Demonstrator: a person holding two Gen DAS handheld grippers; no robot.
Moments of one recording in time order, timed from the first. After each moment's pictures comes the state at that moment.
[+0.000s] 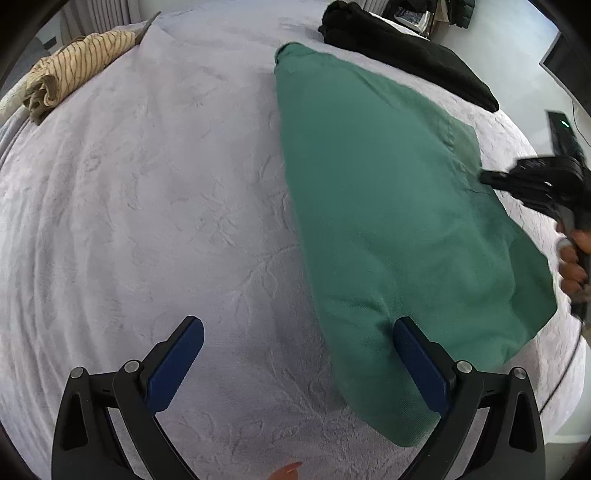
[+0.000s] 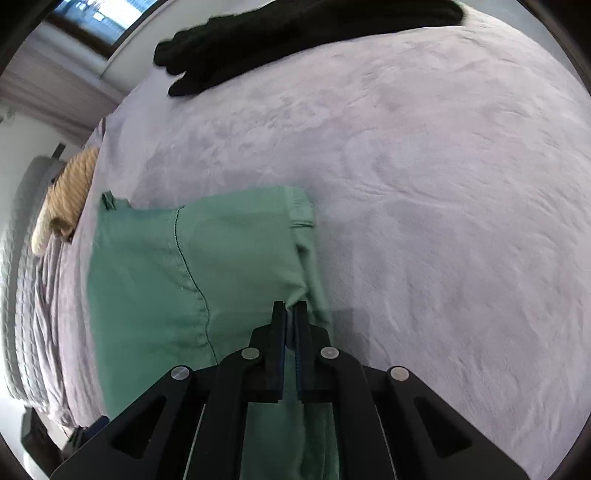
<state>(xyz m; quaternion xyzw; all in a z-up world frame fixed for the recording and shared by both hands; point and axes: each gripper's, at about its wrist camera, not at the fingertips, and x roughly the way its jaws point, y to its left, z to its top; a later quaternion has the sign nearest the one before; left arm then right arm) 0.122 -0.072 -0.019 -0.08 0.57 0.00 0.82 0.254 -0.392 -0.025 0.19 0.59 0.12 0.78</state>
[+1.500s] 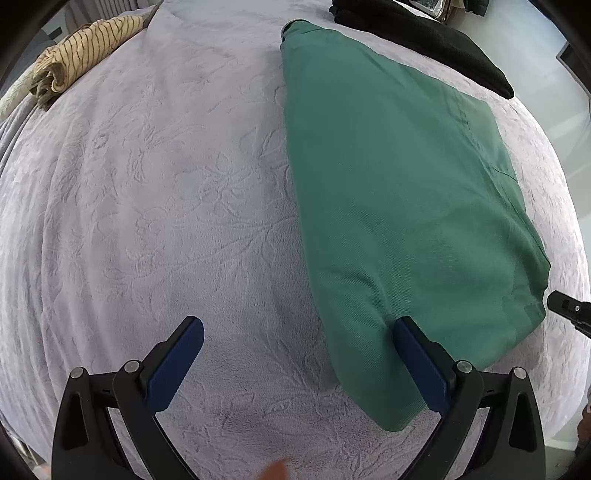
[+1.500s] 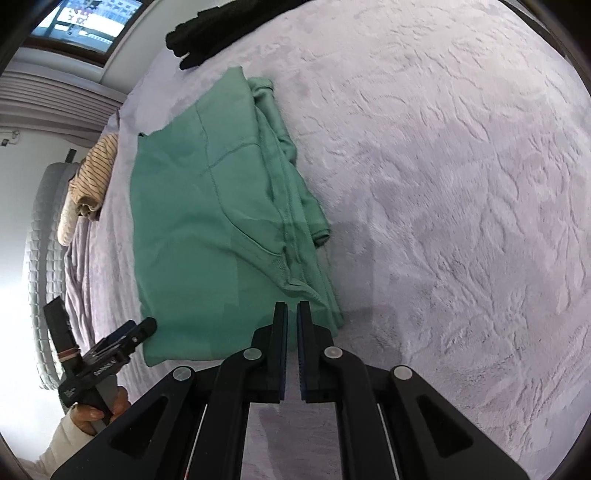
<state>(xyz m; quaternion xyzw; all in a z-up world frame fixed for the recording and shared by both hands) 0.126 -0.093 -0.030 -0.07 0.61 0.03 0.79 0.108 -0.428 -0.010 0.24 0.62 0.14 0.73</state>
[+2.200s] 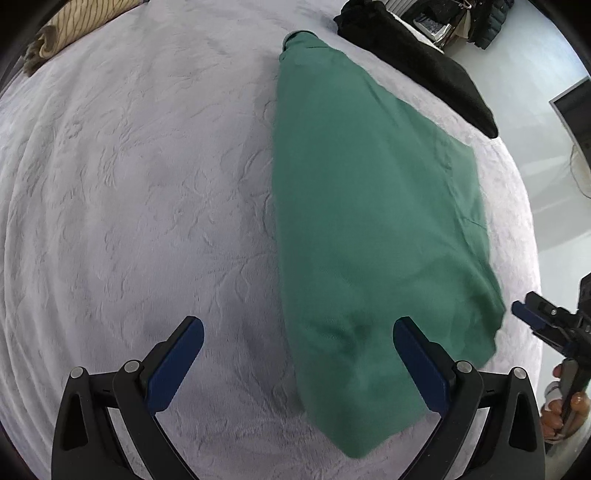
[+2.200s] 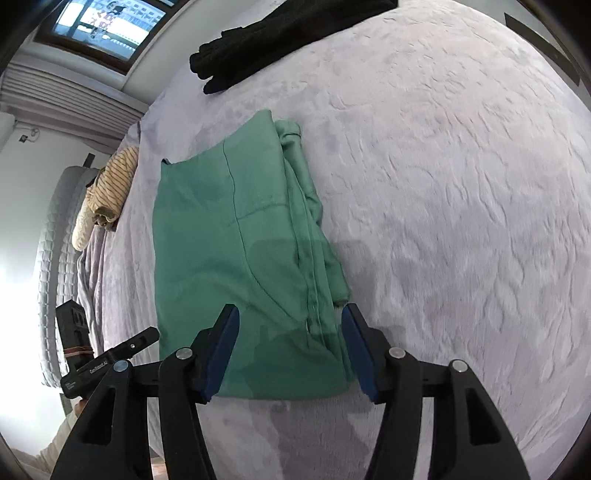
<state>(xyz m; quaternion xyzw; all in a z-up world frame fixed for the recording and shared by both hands) 0.157 -0.066 -0.025 -0.17 0.61 -0.02 0.78 0.143 -0.432 0.007 0.24 0.59 0.16 0.76</state>
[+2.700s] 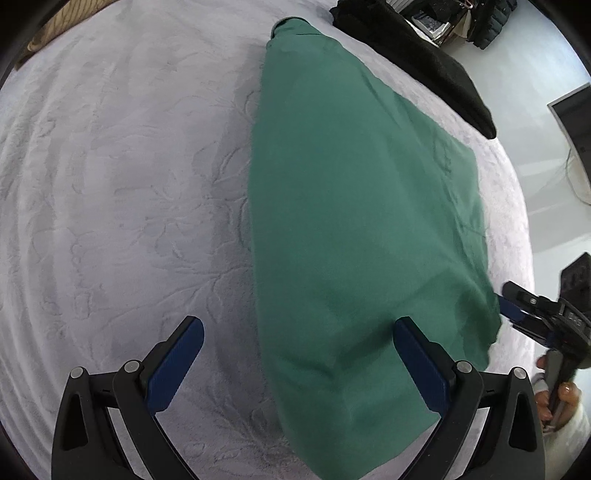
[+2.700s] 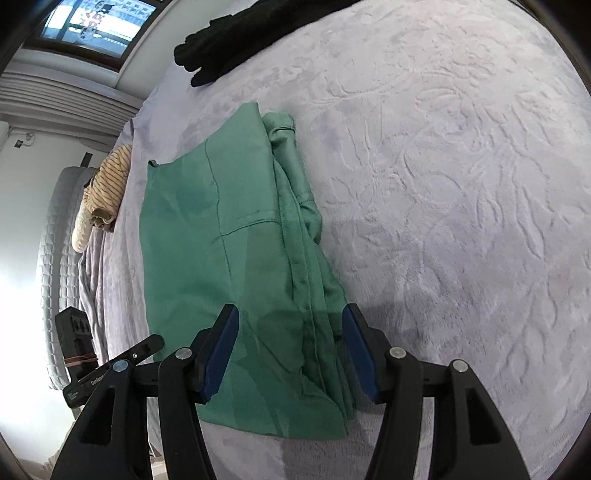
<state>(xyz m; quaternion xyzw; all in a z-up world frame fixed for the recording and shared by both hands) 0.180 -0.074 -0.039 -0.20 0.61 -0.05 0.77 0.177 -0.426 -0.022 0.26 0.61 0.17 0.73</state>
